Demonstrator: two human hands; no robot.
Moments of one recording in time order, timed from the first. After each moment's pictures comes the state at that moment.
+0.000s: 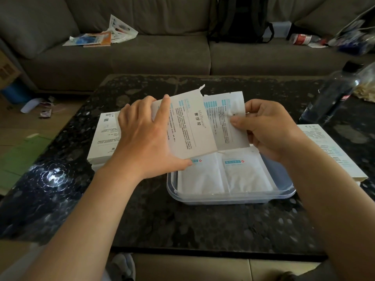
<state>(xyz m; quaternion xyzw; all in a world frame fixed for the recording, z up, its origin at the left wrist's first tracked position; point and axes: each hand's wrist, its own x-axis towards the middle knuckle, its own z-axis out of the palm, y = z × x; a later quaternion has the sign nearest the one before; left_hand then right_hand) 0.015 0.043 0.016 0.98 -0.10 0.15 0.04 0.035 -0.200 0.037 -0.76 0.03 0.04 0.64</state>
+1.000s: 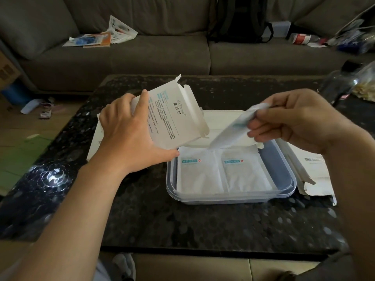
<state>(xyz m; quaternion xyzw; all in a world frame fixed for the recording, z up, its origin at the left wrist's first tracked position) 0.019 0.063 0.024 0.99 -0.05 0.14 0.08 0.030 -0.252 0.063 -0.75 -0.08 0.12 0.64</state>
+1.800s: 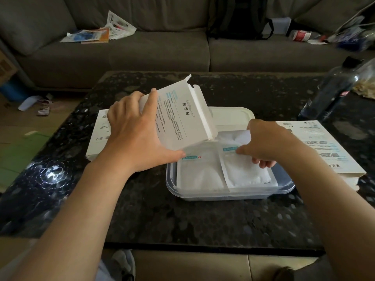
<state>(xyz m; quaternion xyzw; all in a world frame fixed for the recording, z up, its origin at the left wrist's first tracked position) 0.018 0.056 0.018 0.99 -0.07 0.13 0.08 0.044 -0.211 0.012 -0.98 0.06 0.13 0.11</state>
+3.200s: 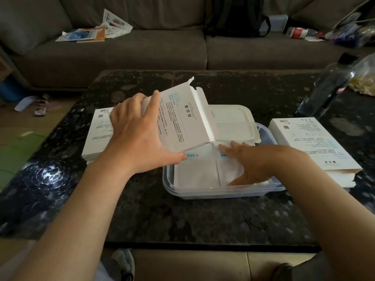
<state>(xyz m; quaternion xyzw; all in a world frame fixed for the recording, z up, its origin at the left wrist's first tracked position) 0.014 0.047 0.018 0.99 -0.09 0.11 0.10 0.025 -0.212 -0.005 -0.94 -0.14 0.30 -0.06</state>
